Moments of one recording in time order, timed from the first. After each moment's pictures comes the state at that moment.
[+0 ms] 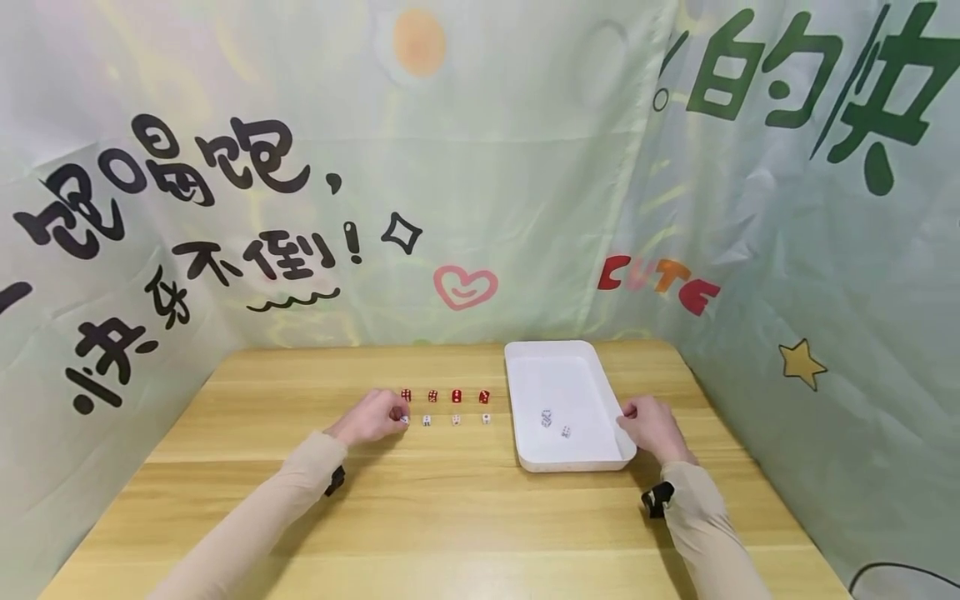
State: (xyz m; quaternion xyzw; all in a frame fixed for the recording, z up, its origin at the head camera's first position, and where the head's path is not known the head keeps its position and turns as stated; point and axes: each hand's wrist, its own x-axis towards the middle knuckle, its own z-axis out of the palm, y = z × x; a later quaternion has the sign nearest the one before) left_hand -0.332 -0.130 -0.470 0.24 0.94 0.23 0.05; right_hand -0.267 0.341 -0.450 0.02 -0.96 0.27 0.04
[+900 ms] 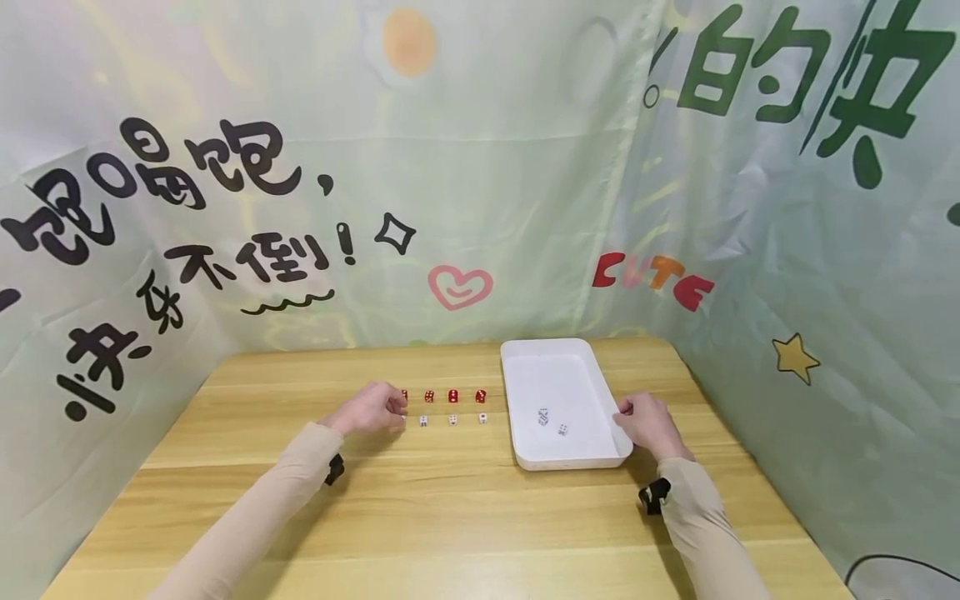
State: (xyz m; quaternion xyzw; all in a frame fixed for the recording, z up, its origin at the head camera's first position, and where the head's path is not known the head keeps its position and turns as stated) left_hand -0.340 -0.126 -0.452 0.25 0.94 0.24 0.07; right_hand -0.269 0.343 -0.454 0.00 -0.96 0.27 0.03
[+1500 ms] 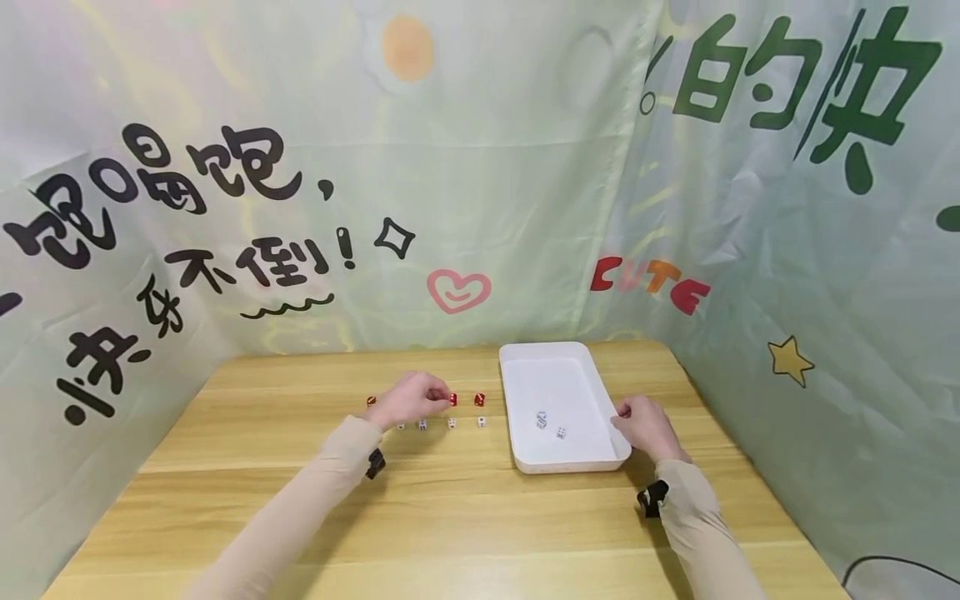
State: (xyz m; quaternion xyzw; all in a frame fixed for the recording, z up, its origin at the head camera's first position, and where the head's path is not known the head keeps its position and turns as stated) left_hand -0.341 -0.061 -0.432 0.32 0.91 0.27 0.03; right_hand -0.264 0.340 -0.448 0.02 -0.96 0.27 0.04
